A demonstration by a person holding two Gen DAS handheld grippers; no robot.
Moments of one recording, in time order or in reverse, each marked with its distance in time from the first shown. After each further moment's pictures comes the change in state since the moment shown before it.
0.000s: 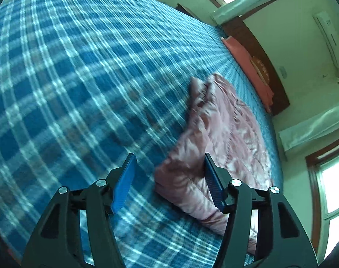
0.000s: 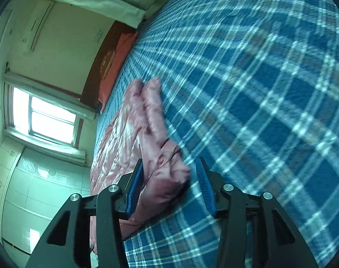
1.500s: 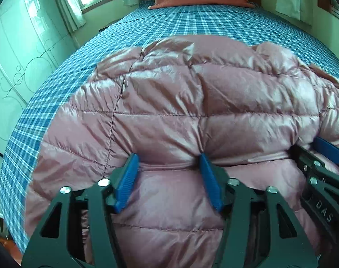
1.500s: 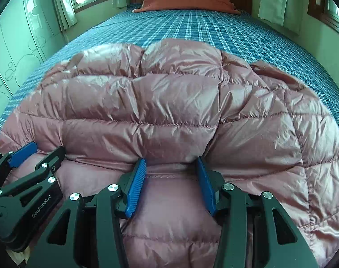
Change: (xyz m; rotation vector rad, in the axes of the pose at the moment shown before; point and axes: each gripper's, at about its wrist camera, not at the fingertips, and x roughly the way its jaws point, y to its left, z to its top) left arm 0.112 -0.199 -0.078 0.900 0.049 0.384; right arm 0.183 0.228 -0.115 -0.962 0.219 -0.366
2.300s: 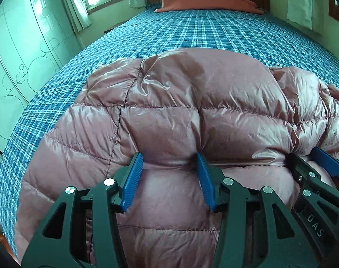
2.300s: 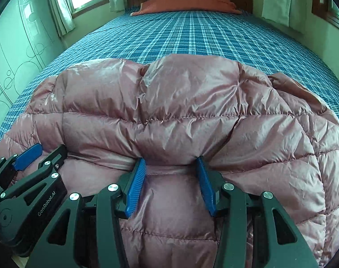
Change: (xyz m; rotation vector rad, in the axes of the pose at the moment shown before) left arm 0.042 0.000 0.035 -0.043 -0.035 0.041; right arm 0.048 0.008 0.033 0.009 -0.028 -0.007
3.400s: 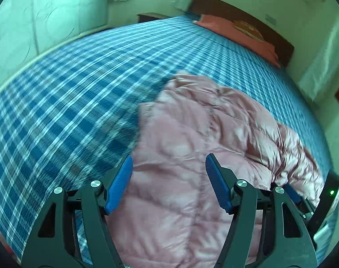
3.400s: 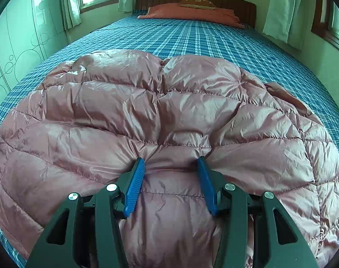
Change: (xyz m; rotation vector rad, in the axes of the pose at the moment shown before) left arm -0.069 0.150 -0.045 -0.442 -0.001 -0.195; right arm -0.026 0.020 -0.030 -0.087 -0.050 -0.061
